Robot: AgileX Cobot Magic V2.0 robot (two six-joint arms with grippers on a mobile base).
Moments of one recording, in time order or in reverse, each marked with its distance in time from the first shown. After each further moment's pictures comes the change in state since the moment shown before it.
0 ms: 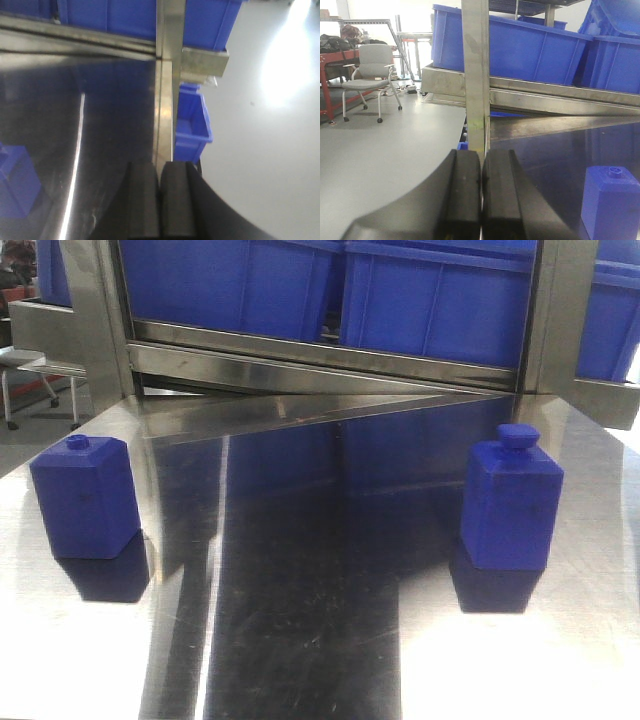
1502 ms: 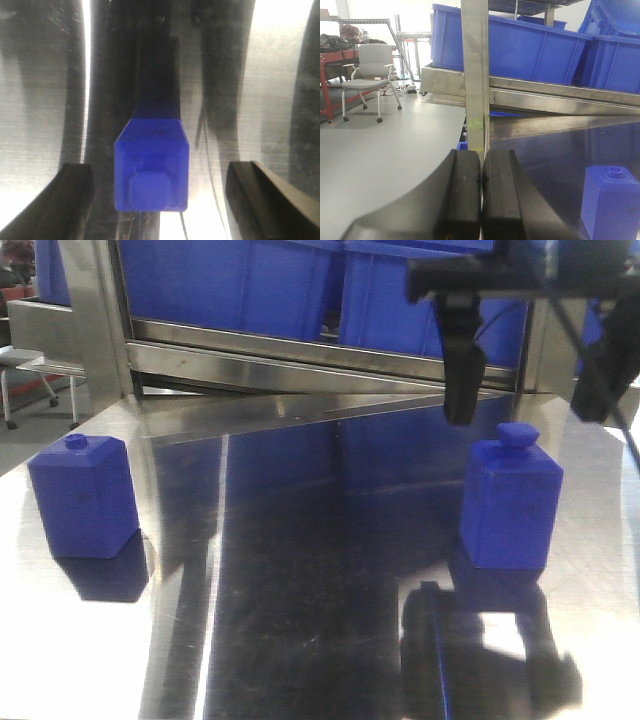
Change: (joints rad) left arm 0.000 0.000 0.000 0.000 0.000 0.000; right arm 0.523 1.358 -1.062 -0.057 0.780 0.547
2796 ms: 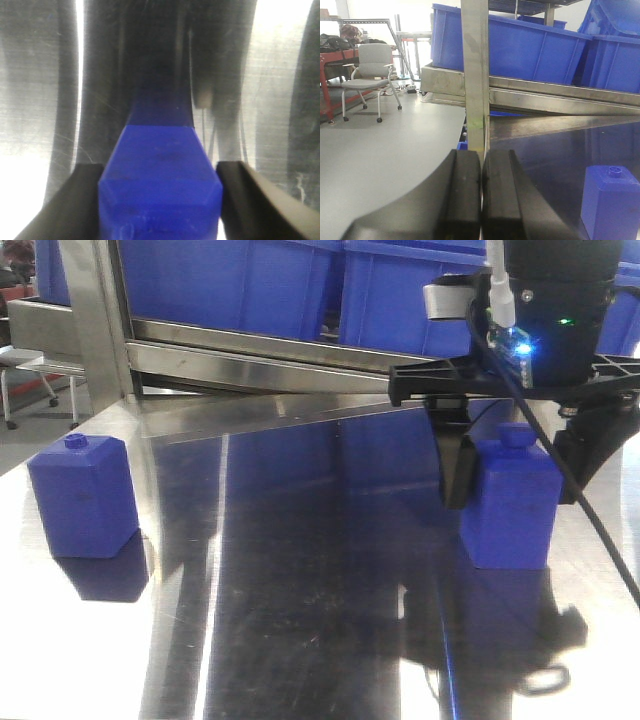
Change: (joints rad) left arm 0.000 0.000 0.000 0.000 0.000 0.000; right arm 0.011 0.069 0.110 0.011 -0.136 -0.005
